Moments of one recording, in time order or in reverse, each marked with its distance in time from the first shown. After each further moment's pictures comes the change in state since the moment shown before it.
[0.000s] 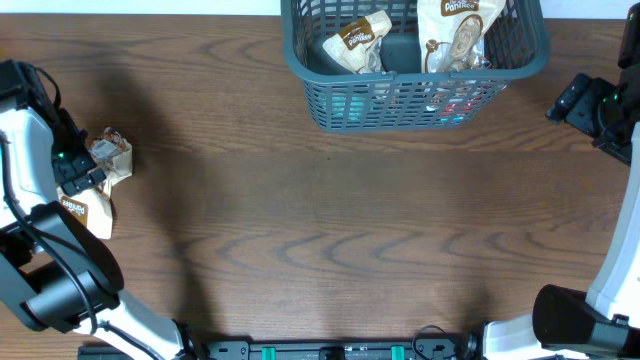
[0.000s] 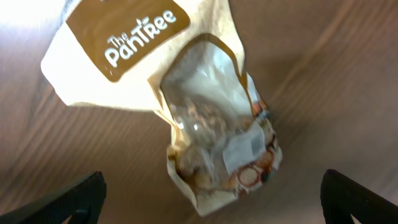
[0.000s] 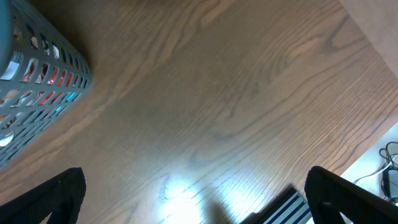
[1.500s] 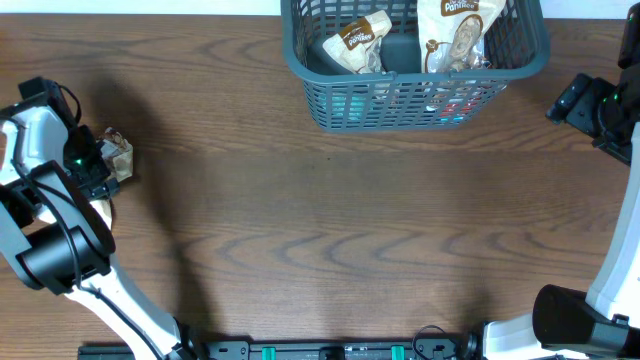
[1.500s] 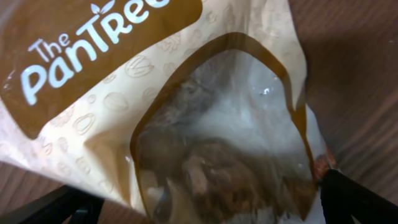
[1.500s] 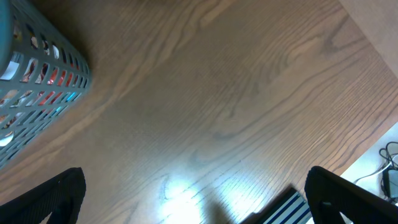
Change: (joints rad) left arm 0.000 0.219 0.000 0.081 0.000 0.015; right arm 0.000 0.000 0.000 0.000 0.000 0.000
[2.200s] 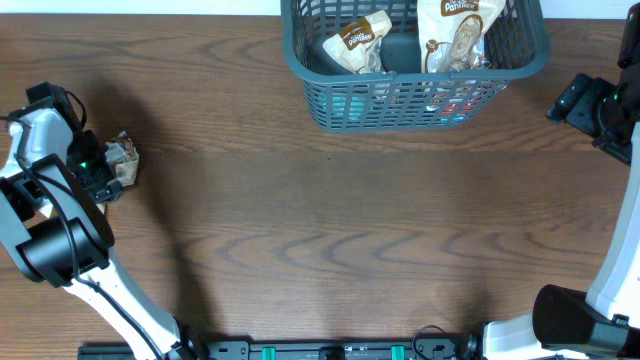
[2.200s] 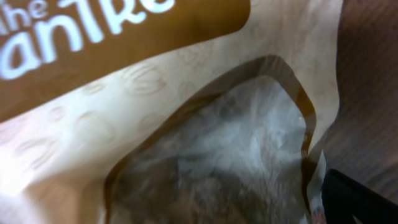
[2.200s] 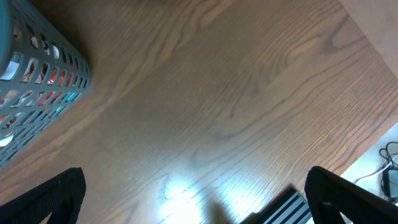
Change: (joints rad) left arm 0.000 0.040 -0.018 0.044 -0.010 0.000; right arm 0.000 0.000 0.000 0.000 0.000 0.000
